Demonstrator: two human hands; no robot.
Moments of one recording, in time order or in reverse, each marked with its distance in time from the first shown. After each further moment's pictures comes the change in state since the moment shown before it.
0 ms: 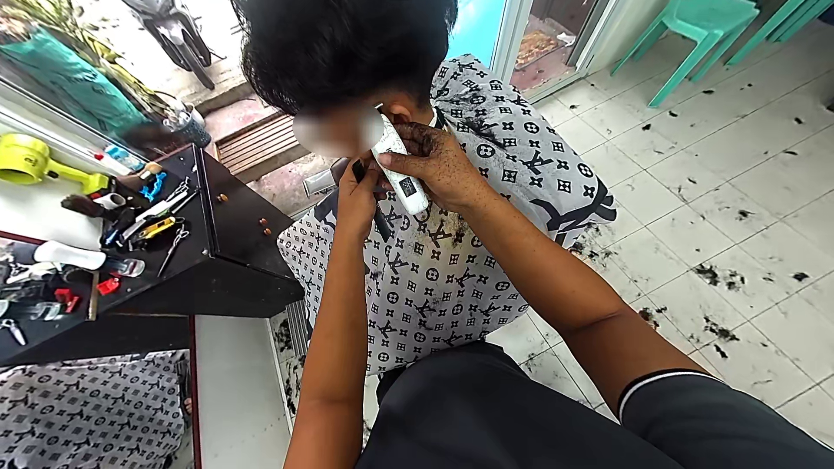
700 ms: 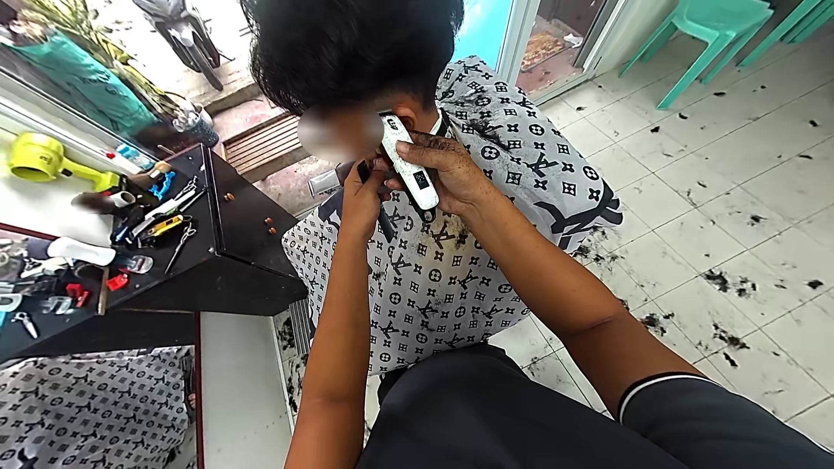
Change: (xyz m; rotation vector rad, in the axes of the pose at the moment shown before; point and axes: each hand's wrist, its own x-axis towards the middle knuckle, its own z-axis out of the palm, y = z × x) left_hand 0.000 0.001 0.001 0.029 0.009 0.009; right_hand -0.001 0.004 -0.003 0.385 -0.022 0.080
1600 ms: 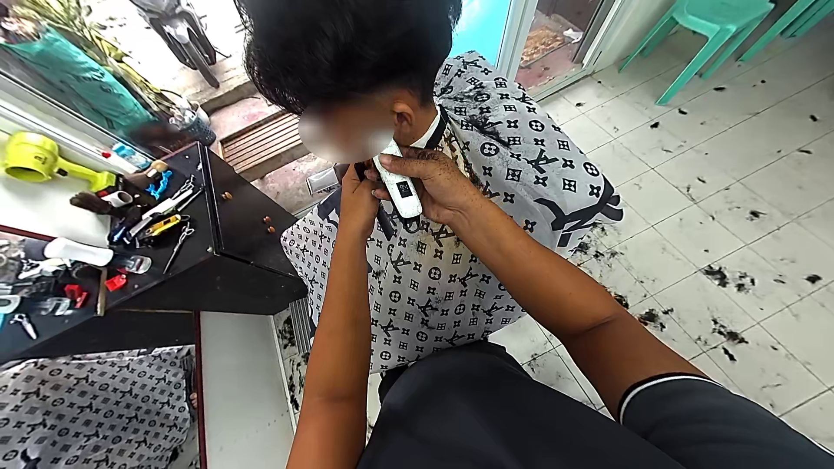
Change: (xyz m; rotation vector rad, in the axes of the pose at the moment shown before) left_hand -0.001 -0.003 -0.002 -0.040 -0.043 0.090; right_hand -0.003 0.012 0.015 0.026 0.112 0.134
